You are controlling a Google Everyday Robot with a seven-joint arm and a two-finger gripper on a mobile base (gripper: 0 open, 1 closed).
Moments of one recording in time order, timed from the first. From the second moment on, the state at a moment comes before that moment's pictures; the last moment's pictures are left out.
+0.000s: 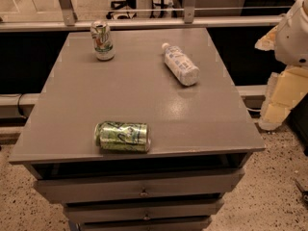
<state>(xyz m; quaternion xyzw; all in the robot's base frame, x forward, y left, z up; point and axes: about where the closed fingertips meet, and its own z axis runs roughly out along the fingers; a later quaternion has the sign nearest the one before) 0.438 -0.217 0.976 -0.60 0.78 -0.03 0.16</state>
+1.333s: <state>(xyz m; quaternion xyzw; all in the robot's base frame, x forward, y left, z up) 0.419 -0.050 0.959 -0.67 0.72 0.05 0.18</state>
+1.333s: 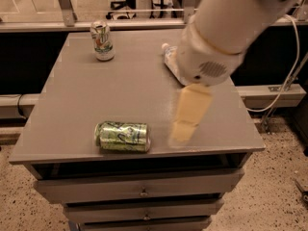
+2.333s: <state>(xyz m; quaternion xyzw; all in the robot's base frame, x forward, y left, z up) 0.402 0.081 0.889 -0.67 0.72 0.08 0.15</state>
